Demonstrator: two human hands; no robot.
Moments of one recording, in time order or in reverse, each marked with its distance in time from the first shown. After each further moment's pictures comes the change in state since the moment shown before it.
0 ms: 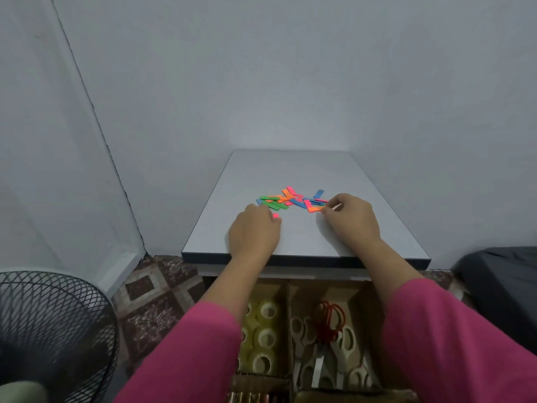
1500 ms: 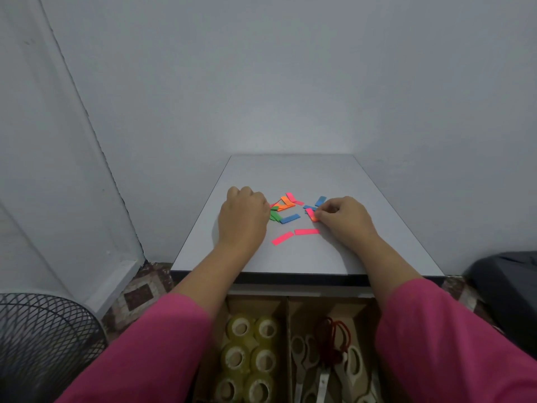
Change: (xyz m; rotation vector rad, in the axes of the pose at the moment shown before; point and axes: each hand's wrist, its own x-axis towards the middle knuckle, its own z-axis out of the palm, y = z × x) left_hand 0.047 -0.007 0.000 0.156 0.209 0.235; right_hand 0.039 0.010 0.019 0.127 -0.136 -0.036
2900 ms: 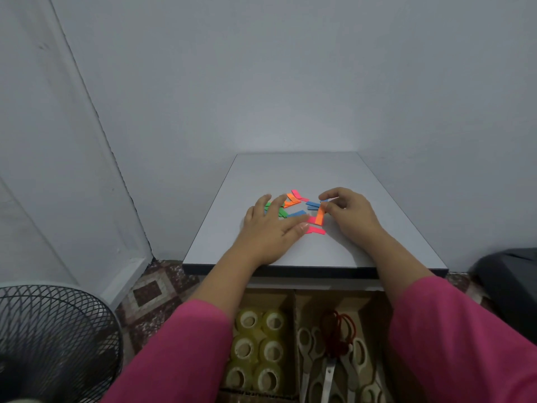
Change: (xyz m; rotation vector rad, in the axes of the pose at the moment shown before) left_hand -0.024 0.007 -0.002 -0.072 -0.493 0.210; right_hand -0.010 -0.003 -0.005 0.248 -0.016 -0.099
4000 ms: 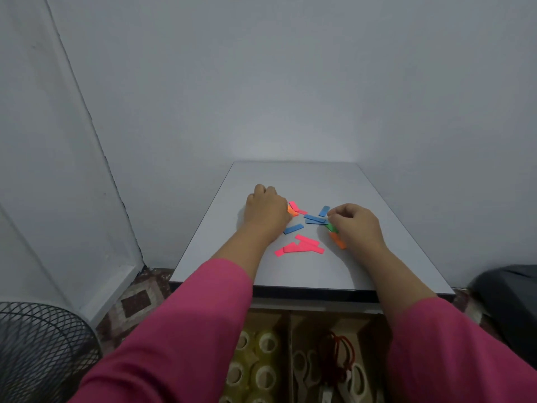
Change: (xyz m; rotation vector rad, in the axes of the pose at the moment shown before) left_hand 0.082 -0.007 -0.002 0.169 0.172 -0.144; right_hand 0.007 0.003 0.000 0.049 0.138 0.177
